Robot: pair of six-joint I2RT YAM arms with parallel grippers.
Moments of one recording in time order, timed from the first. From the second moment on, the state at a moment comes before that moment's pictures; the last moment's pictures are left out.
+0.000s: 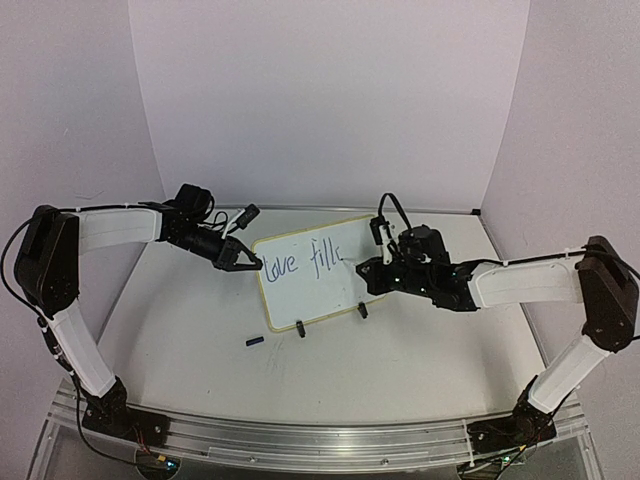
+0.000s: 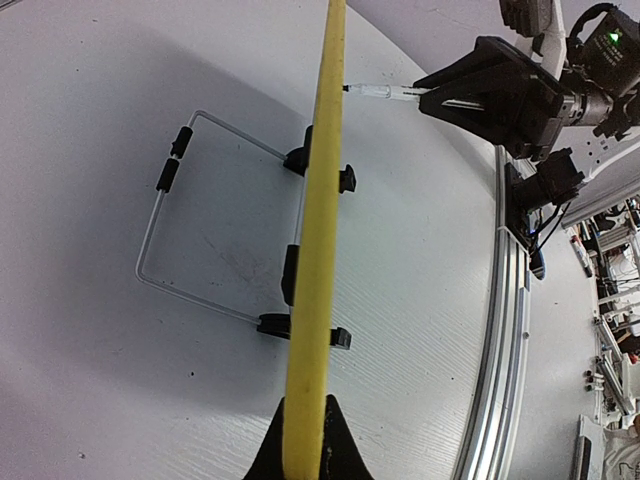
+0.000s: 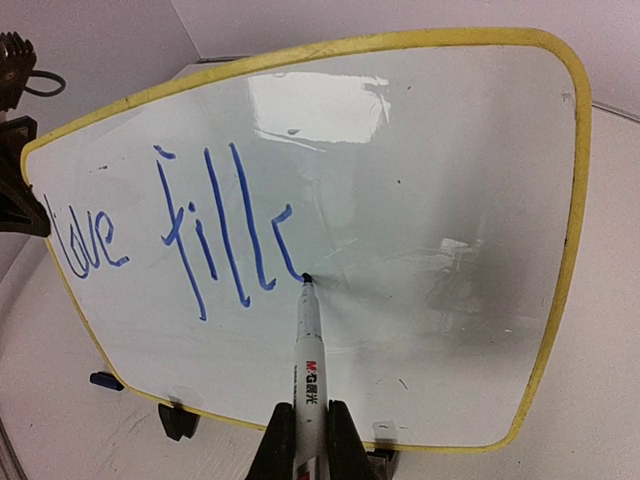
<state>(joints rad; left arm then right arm) -0.39 1.72 1.21 -0.43 0.88 0.21 0.76 1.60 0.89 0.22 0.05 0.33</state>
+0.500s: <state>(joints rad) -0.39 1.72 1.21 -0.43 0.88 0.21 0.76 1.60 0.87 0.22 0.05 0.34</state>
